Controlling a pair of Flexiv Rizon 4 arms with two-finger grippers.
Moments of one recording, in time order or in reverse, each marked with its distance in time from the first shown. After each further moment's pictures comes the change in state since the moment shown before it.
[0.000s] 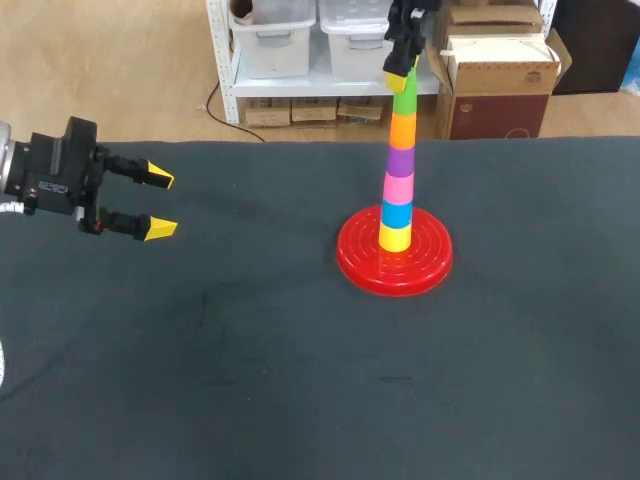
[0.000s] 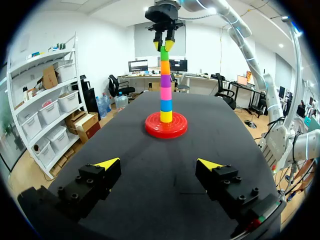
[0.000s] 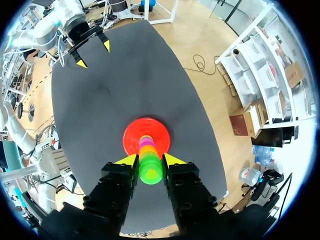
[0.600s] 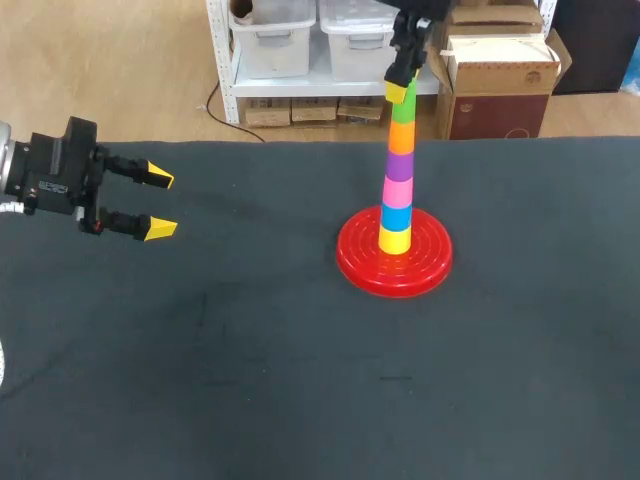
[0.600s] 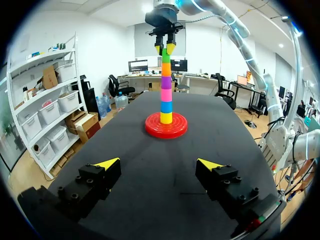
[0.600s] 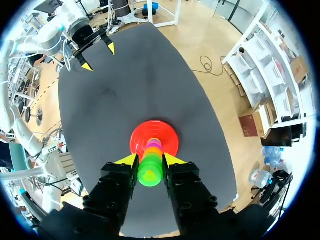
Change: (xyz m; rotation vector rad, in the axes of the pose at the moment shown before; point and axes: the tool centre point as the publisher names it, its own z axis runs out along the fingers) left arm 0.000 0.000 0.000 0.000 0.000 0.000; right arm 0.002 0.003 0.012 -0.083 -0.041 0.026
